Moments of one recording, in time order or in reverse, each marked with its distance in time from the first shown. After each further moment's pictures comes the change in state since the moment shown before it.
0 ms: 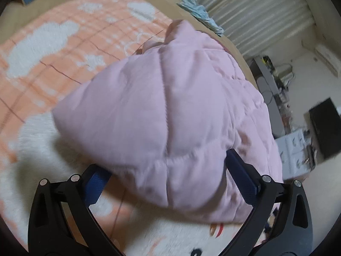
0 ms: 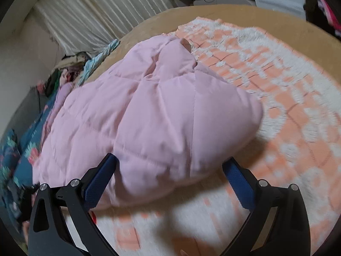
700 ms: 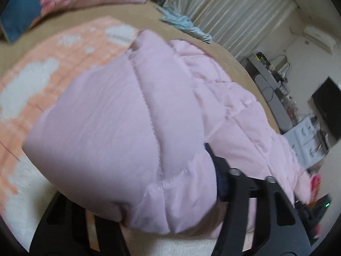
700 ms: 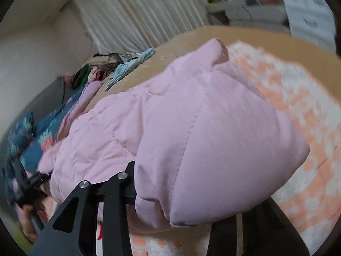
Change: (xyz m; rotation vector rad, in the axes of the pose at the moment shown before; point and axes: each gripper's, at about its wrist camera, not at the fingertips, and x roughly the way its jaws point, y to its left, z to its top) left arm -0.012 -0.048 -0.004 0.211 -0.129 0.065; right arm -0.006 0.046 0.020 -0.231 -0.111 0.142
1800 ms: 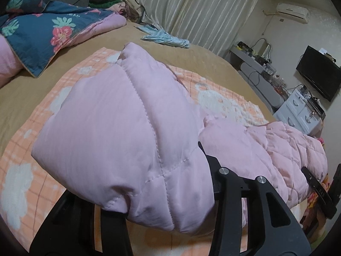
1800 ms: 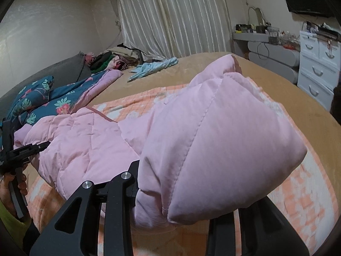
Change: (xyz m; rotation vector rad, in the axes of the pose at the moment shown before) left arm -0.141 -0.010 -0.056 0.191 -0.042 0.000; right arm -0.154 0.053 -0.059 -0.249 -0.046 -0.017
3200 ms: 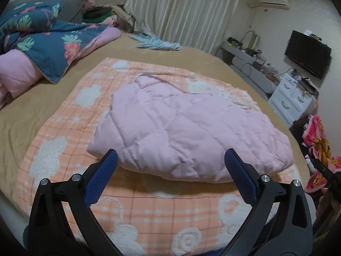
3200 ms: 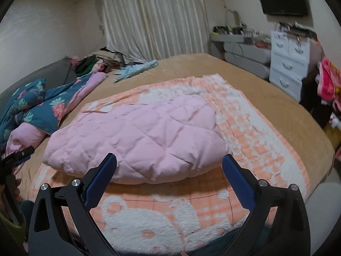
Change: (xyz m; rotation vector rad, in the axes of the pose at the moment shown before) left arm -0.125 -0.023 -0.074 0.132 -0.048 0.009; right arm -0.151 0.032 -0.064 0.023 -0.025 -0.135
